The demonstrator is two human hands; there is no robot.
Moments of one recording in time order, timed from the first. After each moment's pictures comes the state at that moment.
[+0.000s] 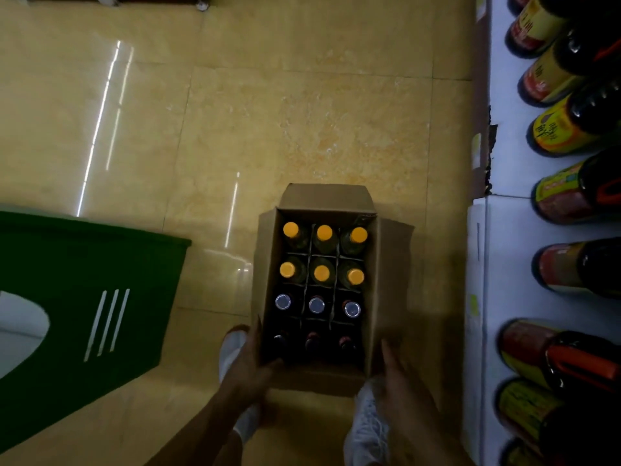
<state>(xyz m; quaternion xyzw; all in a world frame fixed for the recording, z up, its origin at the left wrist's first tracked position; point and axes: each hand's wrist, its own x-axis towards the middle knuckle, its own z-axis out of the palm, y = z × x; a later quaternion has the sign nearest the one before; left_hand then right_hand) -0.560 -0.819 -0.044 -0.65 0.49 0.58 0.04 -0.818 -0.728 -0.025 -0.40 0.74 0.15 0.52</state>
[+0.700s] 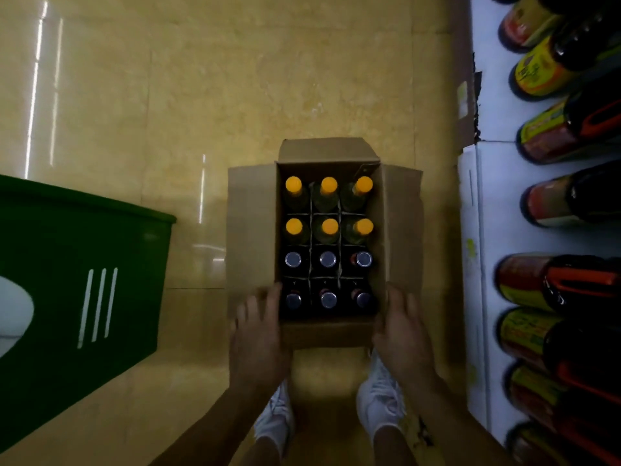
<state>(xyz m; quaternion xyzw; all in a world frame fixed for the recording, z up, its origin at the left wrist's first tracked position) -0.535 -0.792 -0.038 -0.57 0.75 0.31 0.10 -0.750 -0.725 -0.020 -0.34 0.86 -0.01 0.38</state>
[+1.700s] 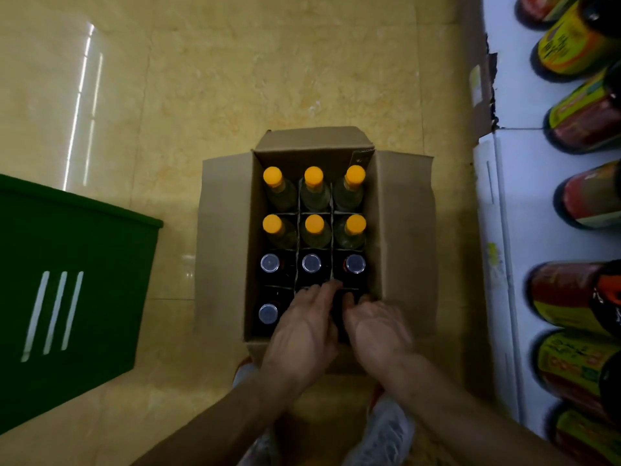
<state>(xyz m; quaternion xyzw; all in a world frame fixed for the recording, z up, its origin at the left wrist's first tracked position) -0.637 -0.791 -0.074 -0.47 0.79 0.40 0.02 -0.770 -0.765 -0.077 -0.62 0.67 0.25 0.34</state>
